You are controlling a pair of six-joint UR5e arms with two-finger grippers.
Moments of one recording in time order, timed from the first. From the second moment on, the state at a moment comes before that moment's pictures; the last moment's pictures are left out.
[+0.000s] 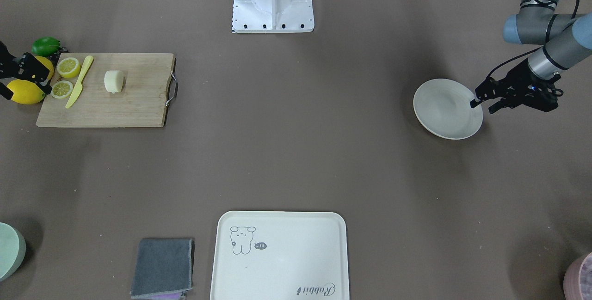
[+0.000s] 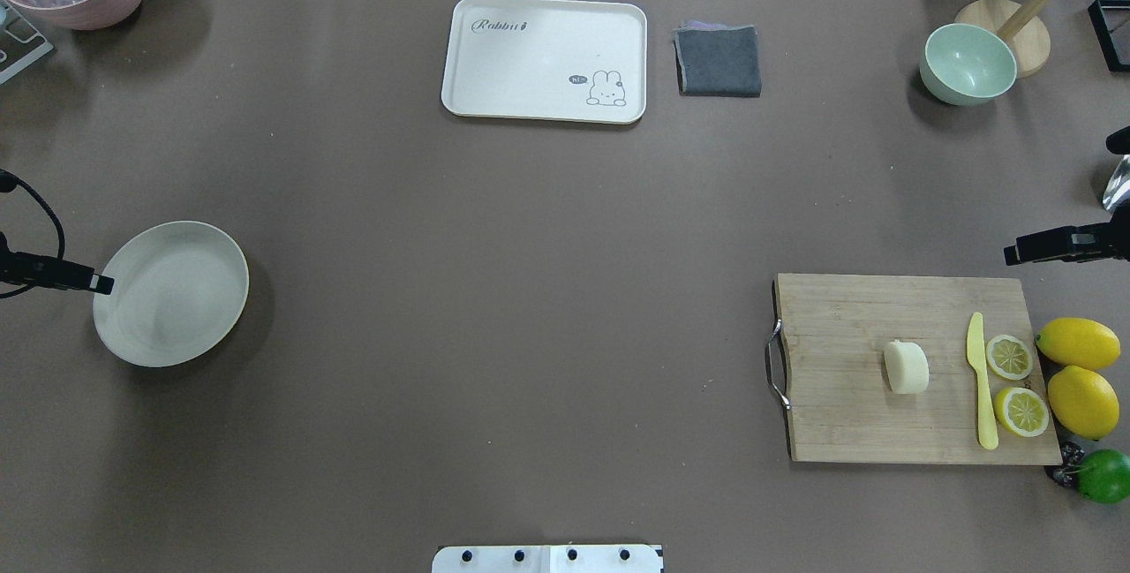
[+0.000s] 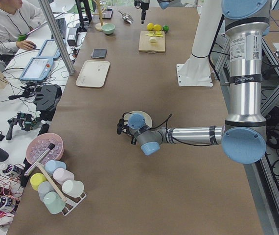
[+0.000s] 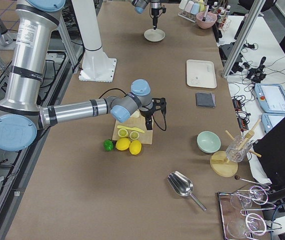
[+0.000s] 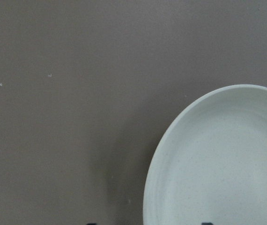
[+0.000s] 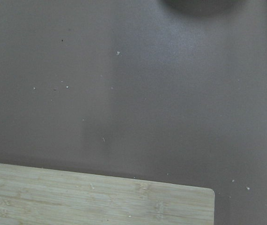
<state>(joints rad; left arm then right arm) -0.97 -1.50 -1.45 -2.64 -2.32 -0.85 1.02 -1.81 1.94 -0.99 2.15 0.79</state>
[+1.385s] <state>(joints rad) -0.90 -1.73 -1.53 -2.68 -2.27 -1.30 1.02 -1.80 1.94 -0.98 2.15 0.79</state>
